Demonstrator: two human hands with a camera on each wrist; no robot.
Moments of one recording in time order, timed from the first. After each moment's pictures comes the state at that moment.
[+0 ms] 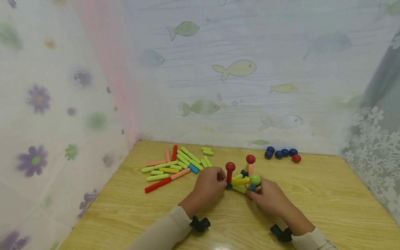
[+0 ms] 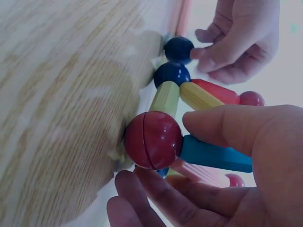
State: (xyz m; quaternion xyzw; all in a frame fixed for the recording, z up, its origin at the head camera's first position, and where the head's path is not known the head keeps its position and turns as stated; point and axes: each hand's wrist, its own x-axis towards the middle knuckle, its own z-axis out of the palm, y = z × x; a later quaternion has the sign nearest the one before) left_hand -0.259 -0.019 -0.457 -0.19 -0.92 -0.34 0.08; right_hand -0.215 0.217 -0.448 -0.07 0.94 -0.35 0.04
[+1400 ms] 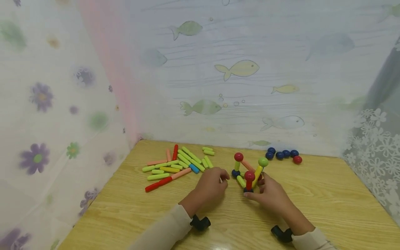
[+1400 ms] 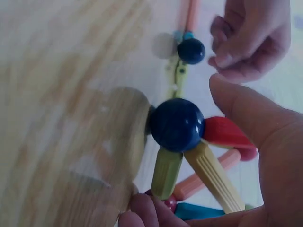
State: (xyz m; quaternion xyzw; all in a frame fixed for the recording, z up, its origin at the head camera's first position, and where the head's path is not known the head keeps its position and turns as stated) left_hand -0.268 -0.023 -0.458 -0.23 -0.92 -0.33 0.02; right_hand -0.226 0.224 -0.454 -0.02 0.93 -0.36 0.05
